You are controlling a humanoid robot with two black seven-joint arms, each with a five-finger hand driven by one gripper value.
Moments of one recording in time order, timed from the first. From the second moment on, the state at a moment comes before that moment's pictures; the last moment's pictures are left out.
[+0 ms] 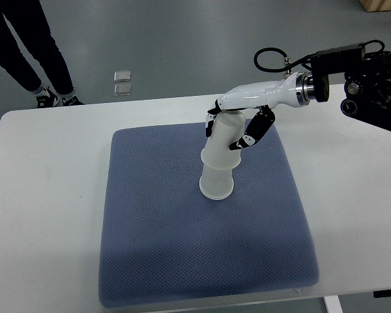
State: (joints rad) left arm 0.00 0.00 -0.05 -0.17 0.05 0.09 -0.05; right arm 1.32 -0.55 0.03 1.18 -1.34 0.32 0.43
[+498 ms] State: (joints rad) left arm 0.00 0.00 -0.05 -0.17 0.05 0.09 -0.05; right arm 1.27 -0.54 0.03 1.17 -1.35 0.29 0.43
